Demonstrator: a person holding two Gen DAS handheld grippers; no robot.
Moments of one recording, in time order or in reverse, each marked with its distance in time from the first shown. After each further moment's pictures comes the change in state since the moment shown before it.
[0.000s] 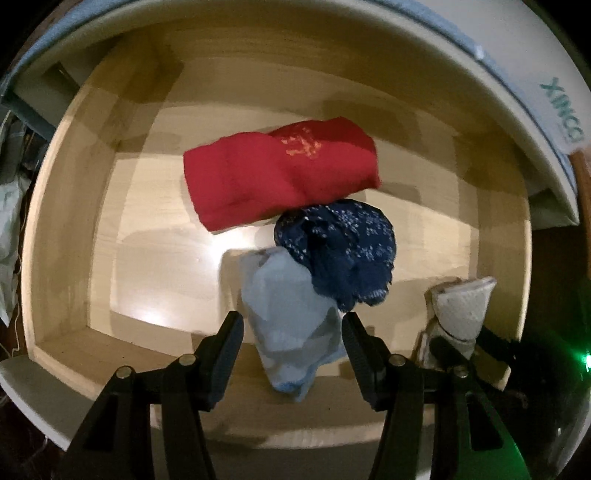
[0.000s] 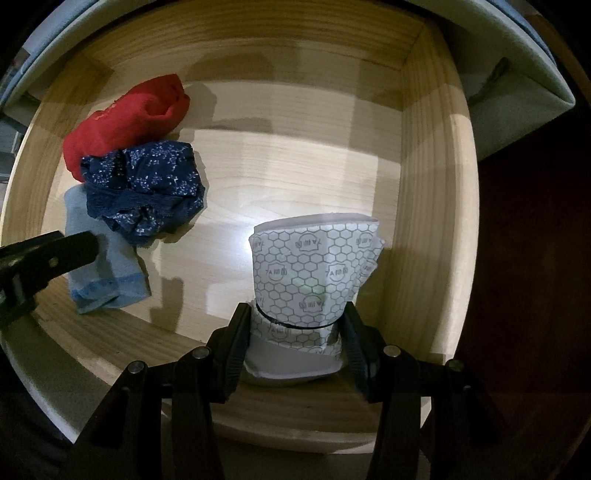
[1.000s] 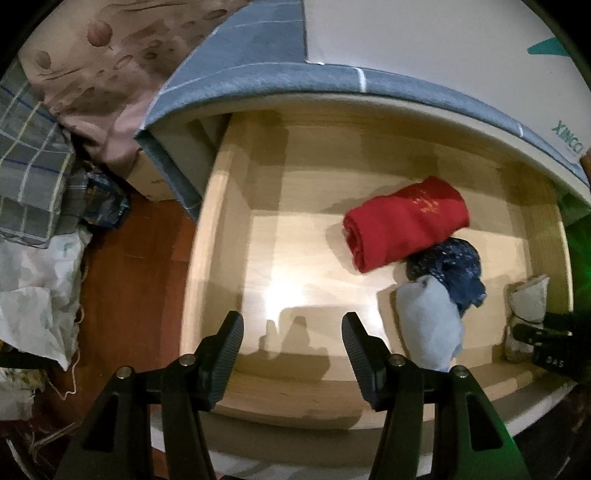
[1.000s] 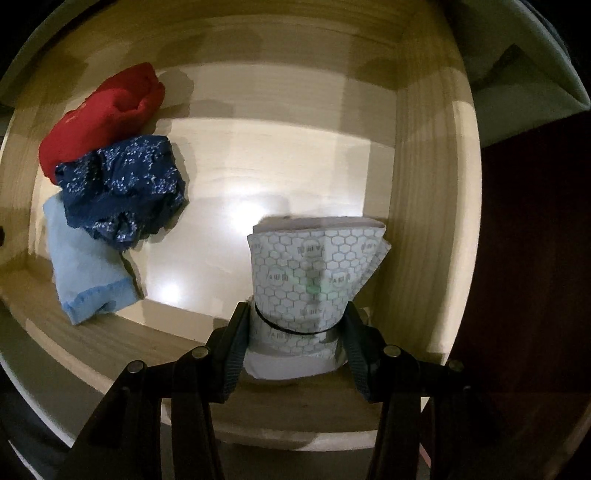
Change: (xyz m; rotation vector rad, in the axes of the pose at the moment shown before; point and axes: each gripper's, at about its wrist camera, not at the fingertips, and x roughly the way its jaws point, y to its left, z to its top) left arm -0.059 0.075 -0.010 0.118 -0.215 0.192; right arm 0.010 -0.005 0.067 0.036 0.116 -0.033
